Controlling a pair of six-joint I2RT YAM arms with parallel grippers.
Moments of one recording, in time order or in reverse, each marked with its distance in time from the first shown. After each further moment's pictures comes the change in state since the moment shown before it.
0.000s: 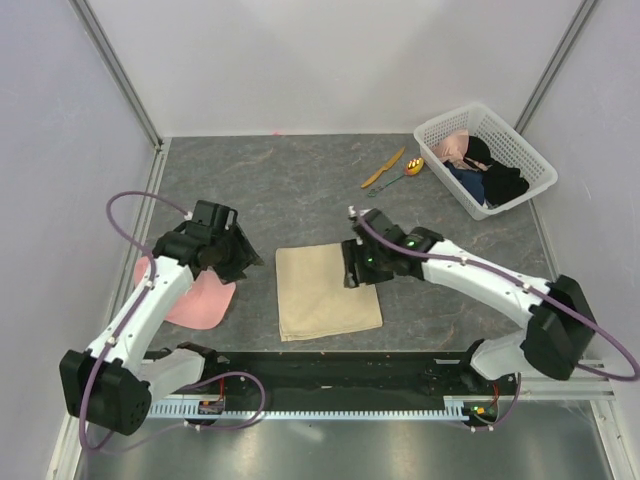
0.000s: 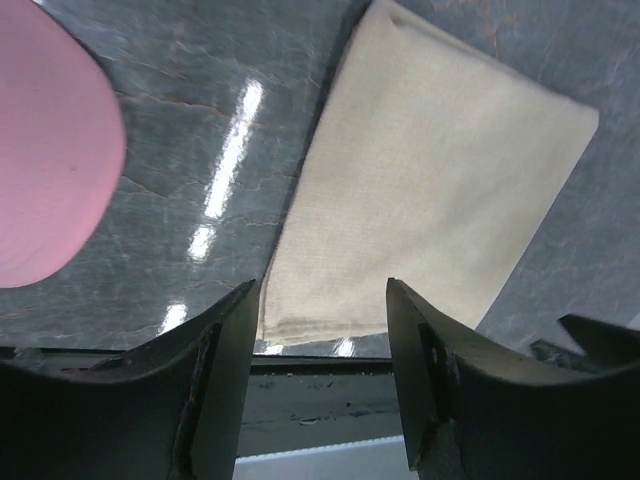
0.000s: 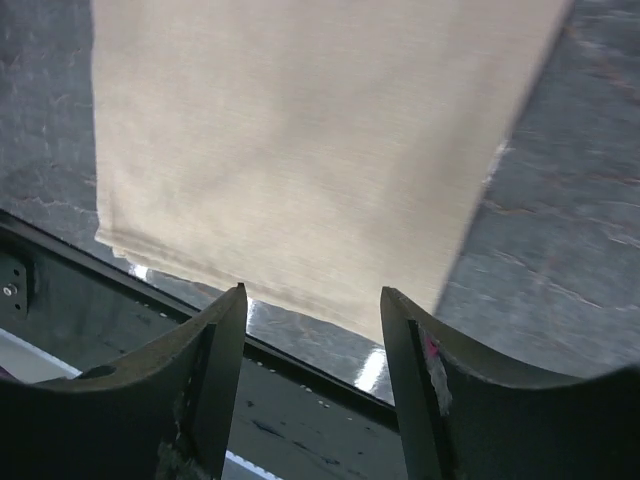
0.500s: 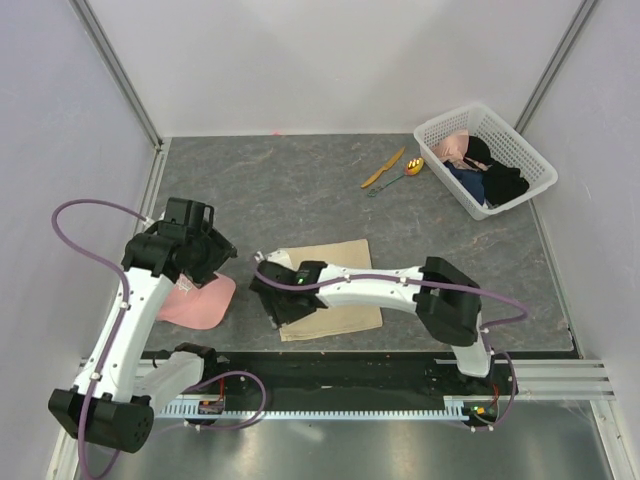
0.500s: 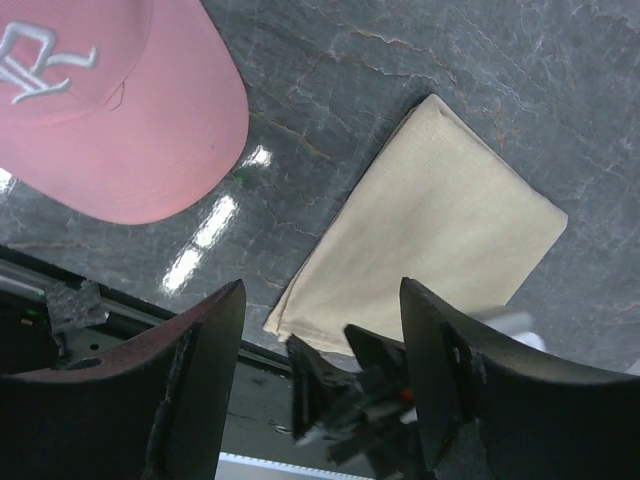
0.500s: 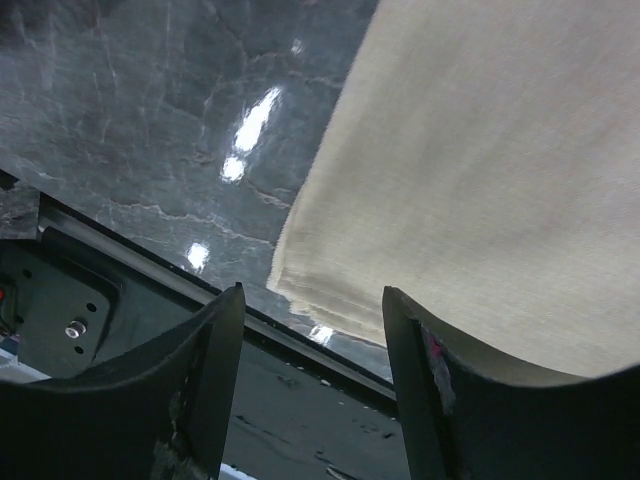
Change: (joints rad) left arm 0.101 -0.112 0.171 -0.272 -0.191 -0.121; right arm 0.469 0.590 0.488 -0.025 0.195 0.212
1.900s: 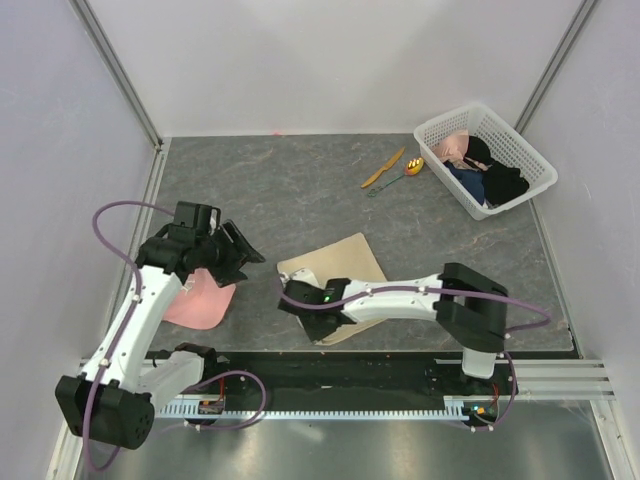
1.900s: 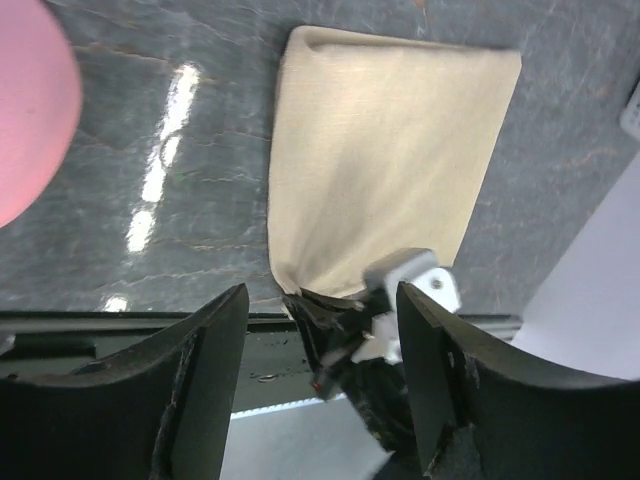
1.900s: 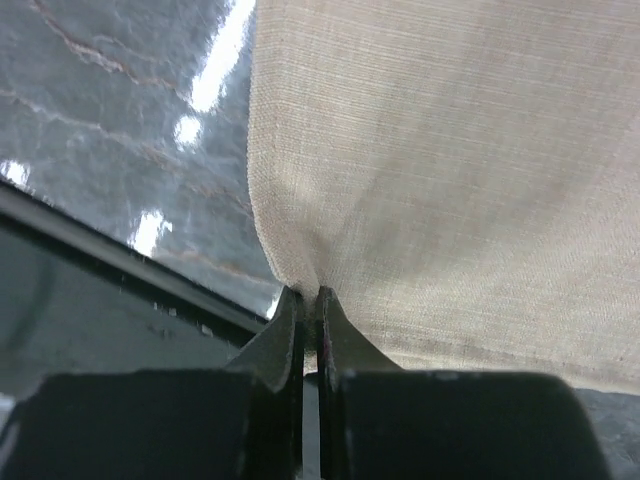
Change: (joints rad) left arm 0.003 -0.003 -0.106 0.160 0.336 0.109; right arm 0.050 -0.101 -0.289 0.078 0.023 -0.031
